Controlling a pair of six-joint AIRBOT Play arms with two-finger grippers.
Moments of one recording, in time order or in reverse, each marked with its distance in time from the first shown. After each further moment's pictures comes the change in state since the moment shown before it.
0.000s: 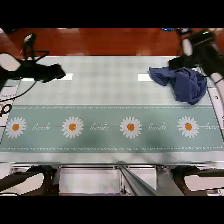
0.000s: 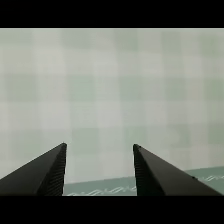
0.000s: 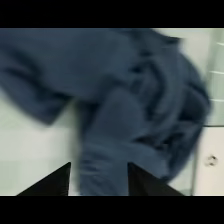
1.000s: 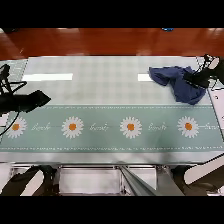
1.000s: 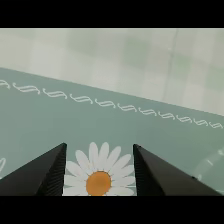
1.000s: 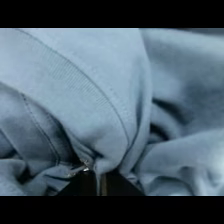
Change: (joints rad) left arm 0.190 0.426 -0.426 -0.059 -0.093 -0.020; right arm -0.444 -0.302 -0.033 0.554 -0.243 -0.092
